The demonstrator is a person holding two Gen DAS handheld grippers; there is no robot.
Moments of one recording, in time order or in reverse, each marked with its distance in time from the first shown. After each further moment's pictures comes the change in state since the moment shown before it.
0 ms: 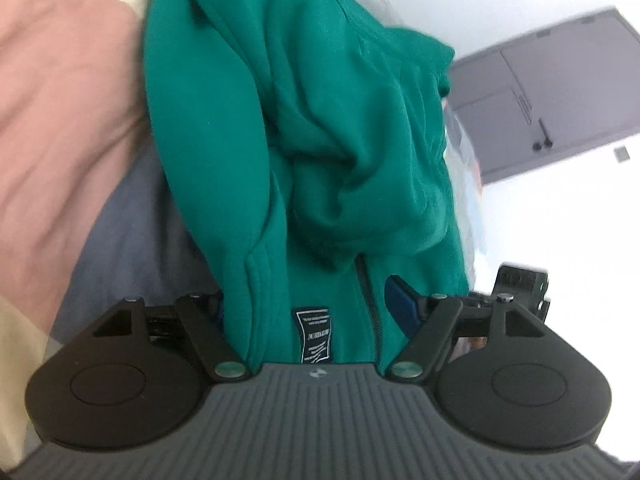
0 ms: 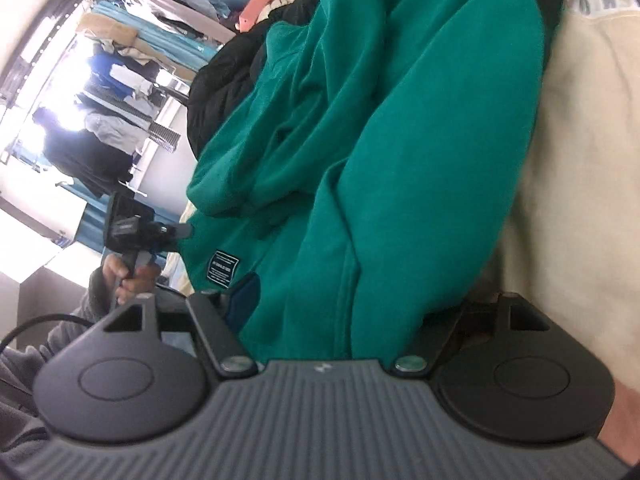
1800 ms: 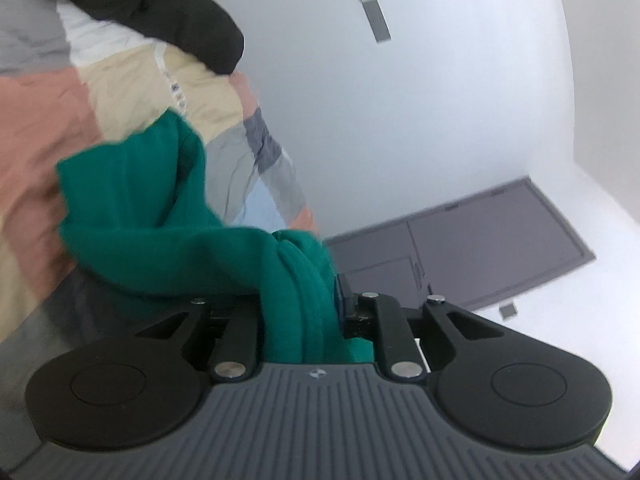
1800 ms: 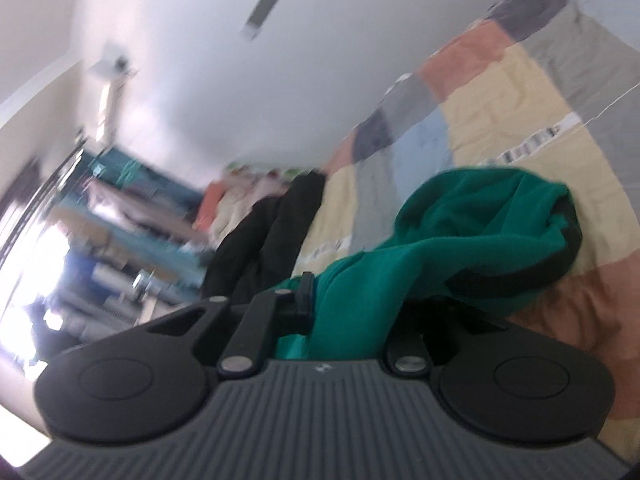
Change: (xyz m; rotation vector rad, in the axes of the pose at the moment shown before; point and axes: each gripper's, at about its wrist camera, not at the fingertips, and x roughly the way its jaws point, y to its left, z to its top) left arm -0.181 -0.054 -0.040 -0.224 -0.527 -0.305; right arm -0.105 0.194 -0.007 0.309 -0.627 -0.188
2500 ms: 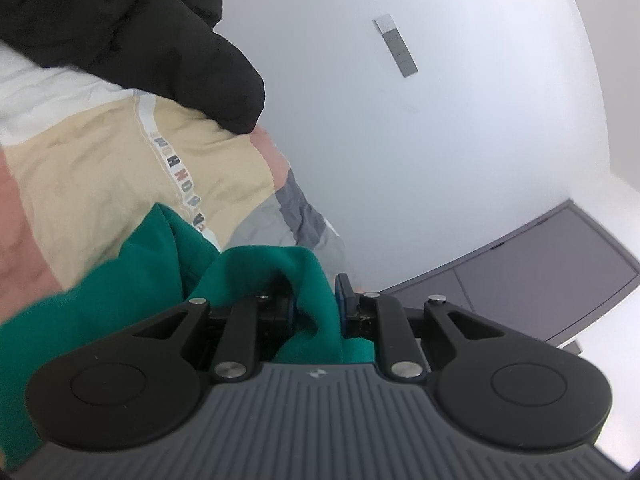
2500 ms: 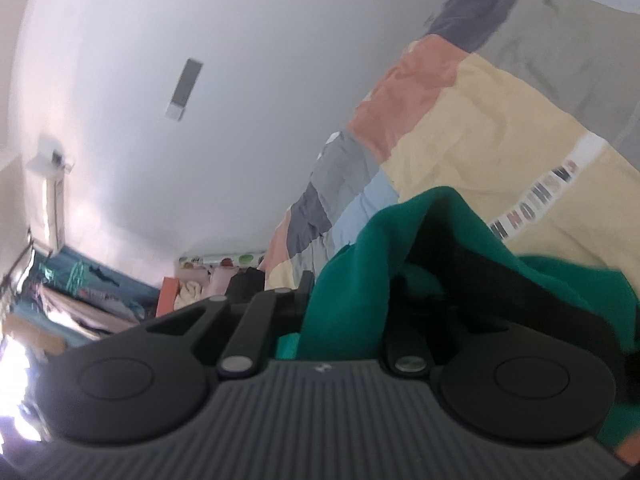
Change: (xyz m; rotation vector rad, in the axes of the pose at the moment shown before) left arm 0.173 0.070 0.083 0.125 -0.136 0.102; right arm 0.151 -0.101 0.065 0.119 -0.204 -0.066
